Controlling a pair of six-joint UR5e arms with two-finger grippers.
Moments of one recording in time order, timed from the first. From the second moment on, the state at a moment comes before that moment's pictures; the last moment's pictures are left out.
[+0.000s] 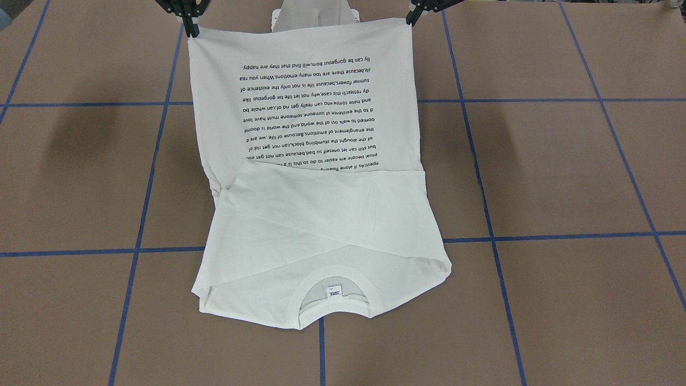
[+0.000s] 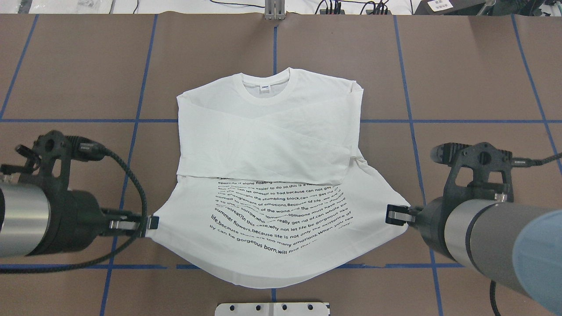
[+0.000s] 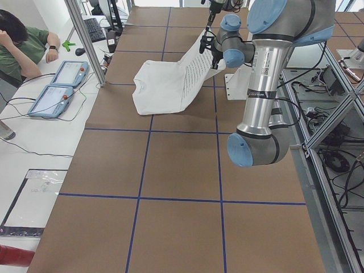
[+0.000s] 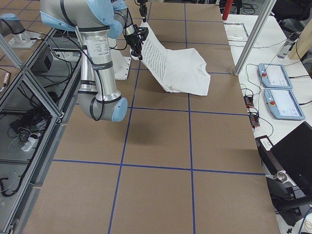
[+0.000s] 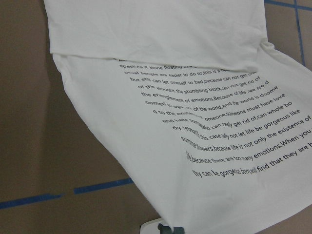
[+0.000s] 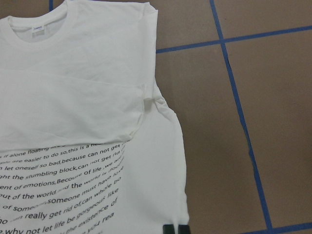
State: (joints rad) left arm -0.47 -1.84 -2.53 -1.48 -1.81 -1.17; right arm 0.30 -1.14 2.61 -2.24 1.46 1.50
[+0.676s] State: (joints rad) left arm -0.78 -2.07 -2.19 -1.41 -1.82 -0.93; right arm 0.76 -0.94 2.17 -2.06 1.70 1.21
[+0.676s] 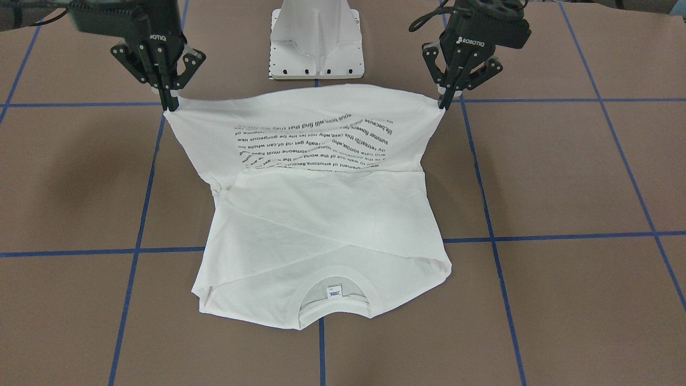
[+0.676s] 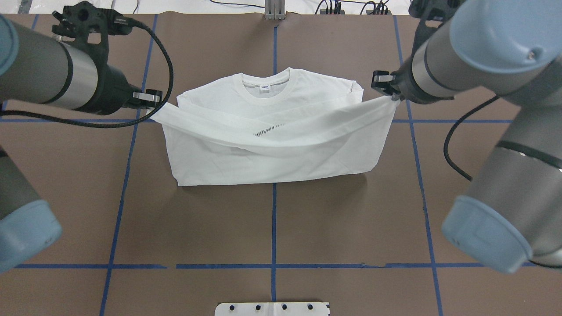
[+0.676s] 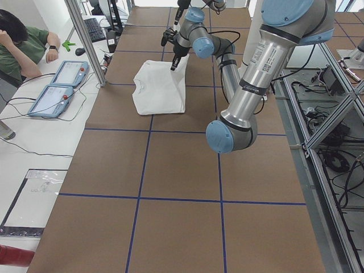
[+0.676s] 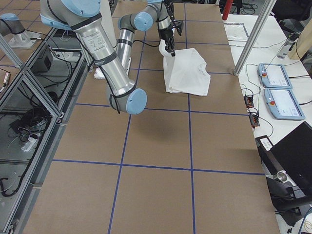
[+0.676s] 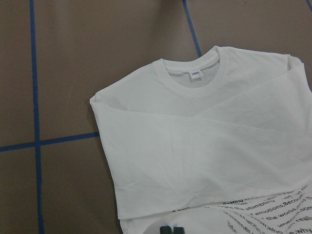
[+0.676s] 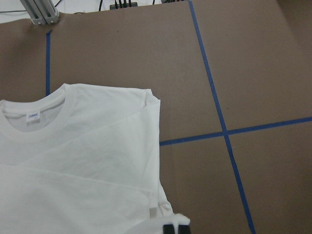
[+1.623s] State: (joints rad) left arm -0.83 -2.23 -1.37 -2.04 -1.75 -0.88; right arm 0.82 -0.72 1.36 -1.53 1.69 1.17
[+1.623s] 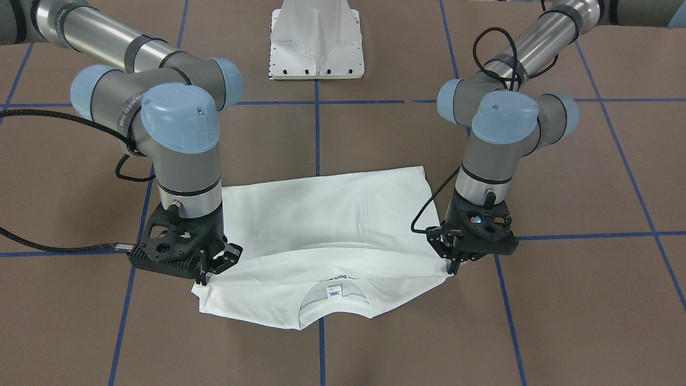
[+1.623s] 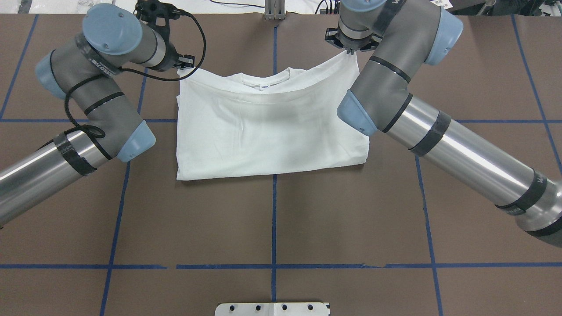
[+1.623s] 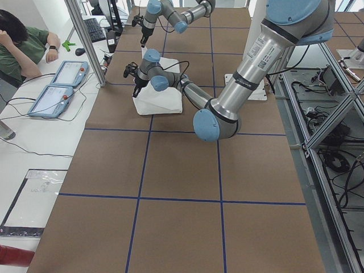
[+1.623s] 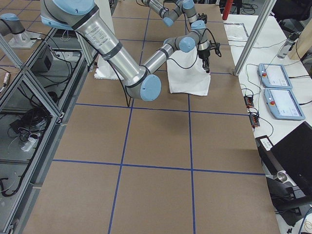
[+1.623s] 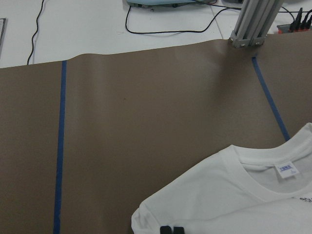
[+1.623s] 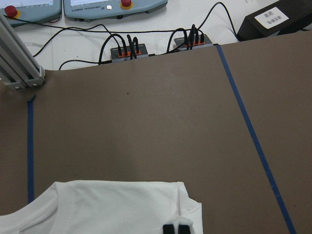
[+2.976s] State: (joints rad) left arm -0.77 -2.20 -1.31 -2.10 -1.71 -0.78; right arm 0.75 -0.75 1.21 -1.40 1.62 1.15
